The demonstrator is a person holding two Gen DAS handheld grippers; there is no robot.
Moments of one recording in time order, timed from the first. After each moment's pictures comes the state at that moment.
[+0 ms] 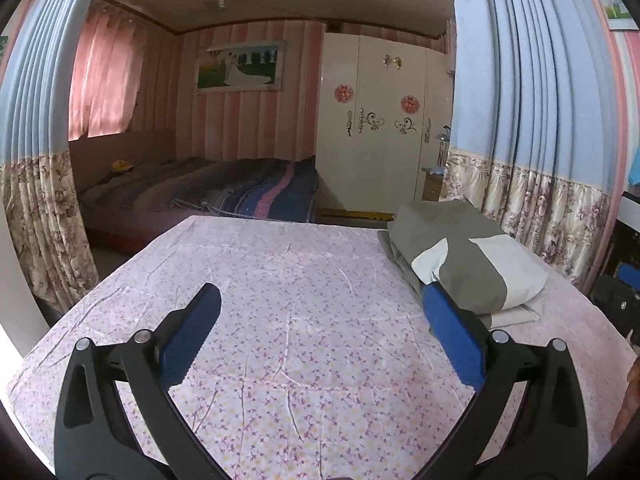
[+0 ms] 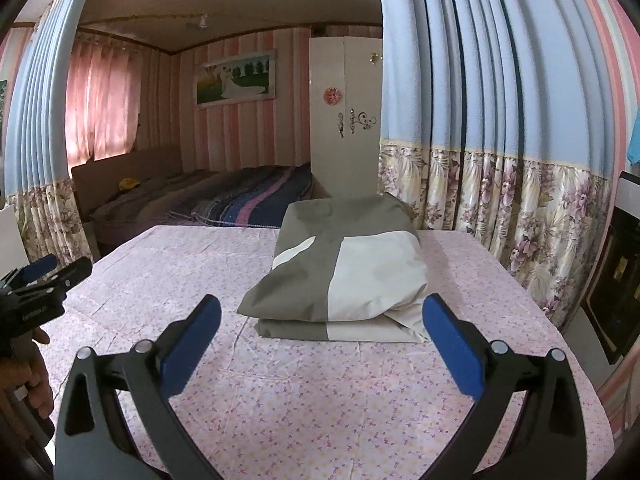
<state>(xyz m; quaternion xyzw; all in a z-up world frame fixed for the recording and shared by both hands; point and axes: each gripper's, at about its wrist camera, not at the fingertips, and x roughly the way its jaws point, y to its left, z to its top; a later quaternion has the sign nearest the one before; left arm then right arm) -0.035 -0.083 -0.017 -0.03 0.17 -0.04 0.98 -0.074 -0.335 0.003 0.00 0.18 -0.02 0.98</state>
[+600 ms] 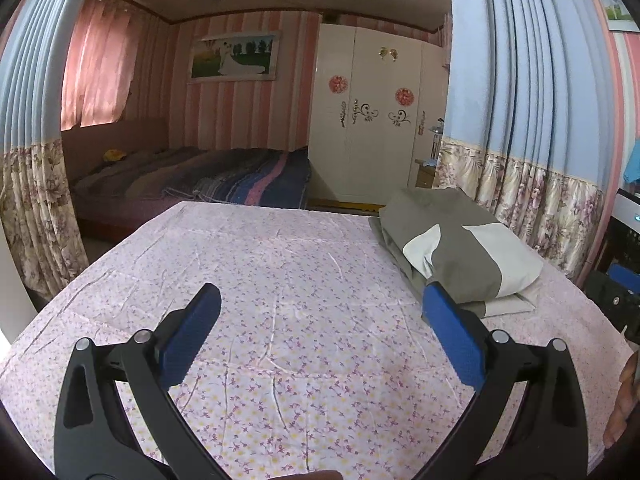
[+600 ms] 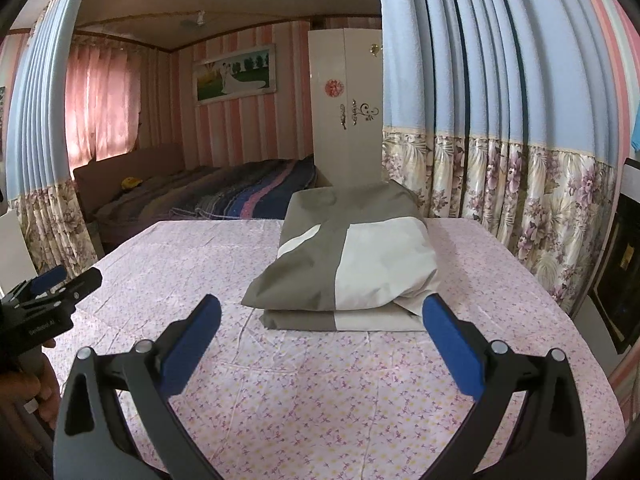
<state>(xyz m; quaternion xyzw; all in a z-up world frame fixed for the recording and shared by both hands) -0.030 -0.090 -0.034 -0.04 0.19 -0.05 0.98 -0.067 -0.333 -0.010 0.02 0.19 -0.02 0.98</state>
